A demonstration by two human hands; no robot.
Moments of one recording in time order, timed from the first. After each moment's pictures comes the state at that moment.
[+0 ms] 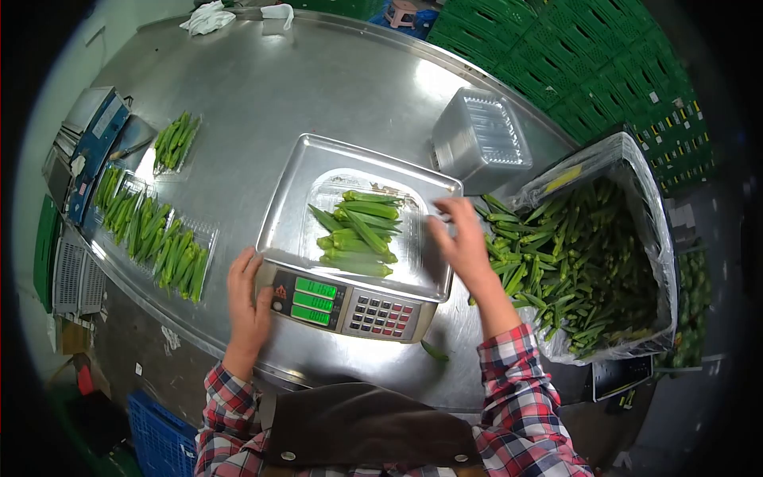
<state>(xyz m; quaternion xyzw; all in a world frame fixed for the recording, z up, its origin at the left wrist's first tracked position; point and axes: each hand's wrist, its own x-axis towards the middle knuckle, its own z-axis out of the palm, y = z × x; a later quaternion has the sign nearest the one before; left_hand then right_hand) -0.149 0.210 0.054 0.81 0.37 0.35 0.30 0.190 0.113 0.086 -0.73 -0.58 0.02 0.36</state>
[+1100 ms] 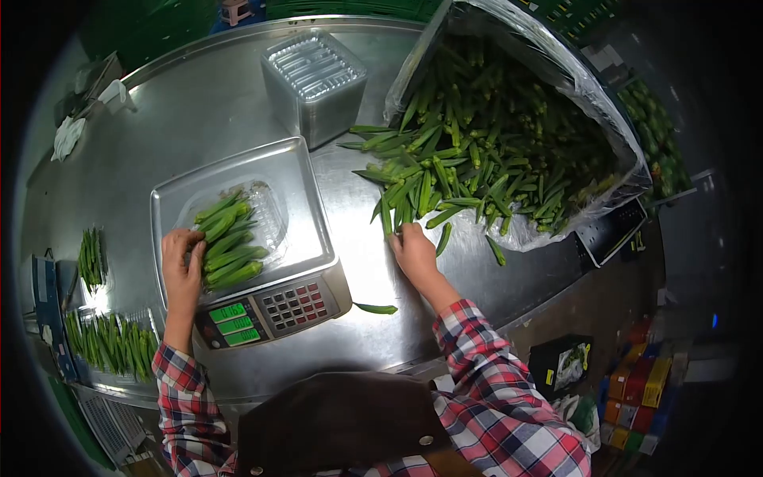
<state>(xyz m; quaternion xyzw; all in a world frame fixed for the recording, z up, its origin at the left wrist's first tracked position) -0.024 0.260 0.081 0.91 0.18 0.27 0.26 0.193 -0.068 -0.017 -0.94 -0.24 0.04 0.22</state>
